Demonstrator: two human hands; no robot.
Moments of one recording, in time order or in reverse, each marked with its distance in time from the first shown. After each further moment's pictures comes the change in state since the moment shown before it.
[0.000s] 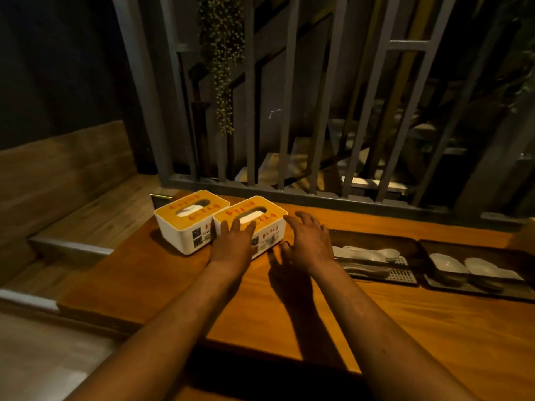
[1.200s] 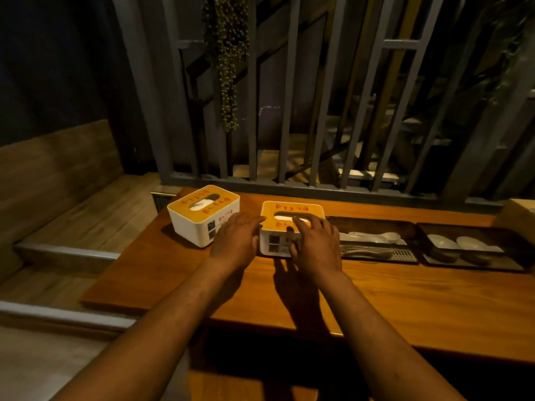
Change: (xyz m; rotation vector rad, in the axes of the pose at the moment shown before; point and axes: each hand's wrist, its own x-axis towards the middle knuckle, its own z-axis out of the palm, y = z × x) left_hand -0.038 -0.042 -0.022 -0.259 0.138 0.220; right_hand -0.053 -0.040 0.014 -0.086 0.163 0.083
